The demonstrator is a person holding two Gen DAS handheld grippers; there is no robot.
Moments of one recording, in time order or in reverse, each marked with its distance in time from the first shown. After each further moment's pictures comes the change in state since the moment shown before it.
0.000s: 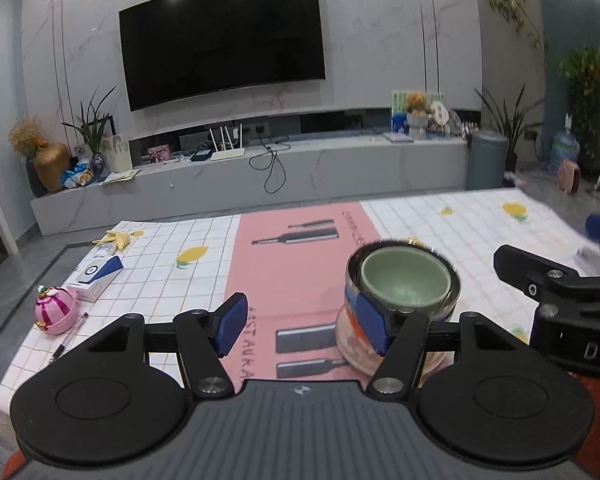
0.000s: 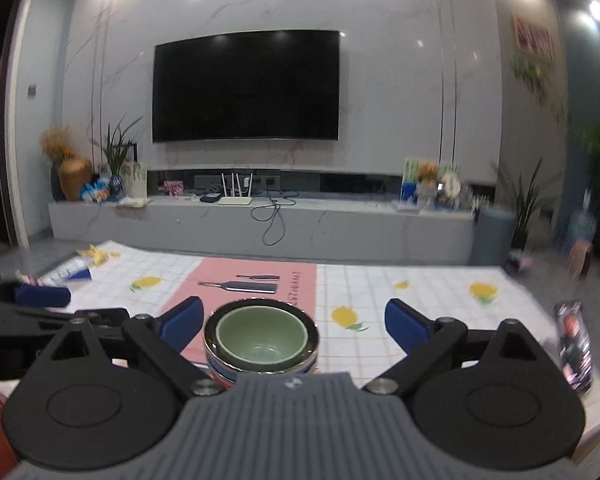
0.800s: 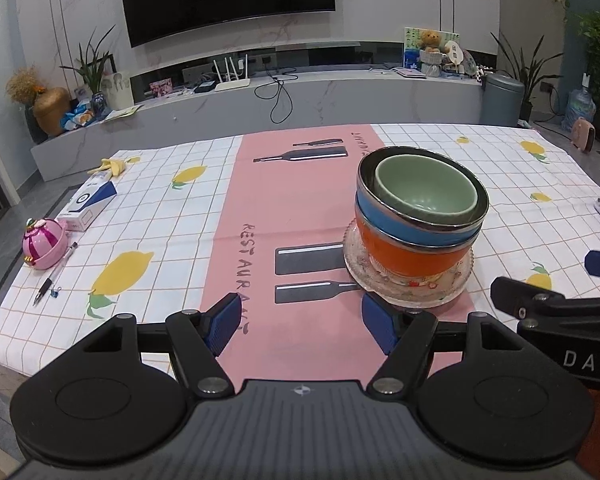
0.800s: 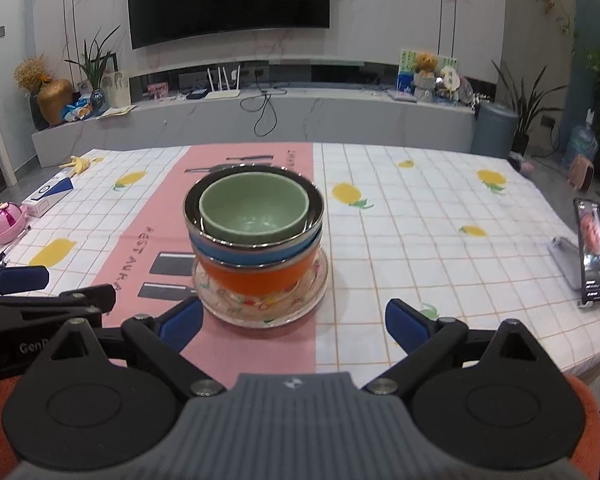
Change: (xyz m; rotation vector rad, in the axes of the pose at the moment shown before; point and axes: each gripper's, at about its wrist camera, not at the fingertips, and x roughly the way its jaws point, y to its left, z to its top) left arm 0.030 0.004 -0.041 -0.034 0.199 0.008; right arm 0.048 -0.001 -0.043 0.078 0.350 0.003
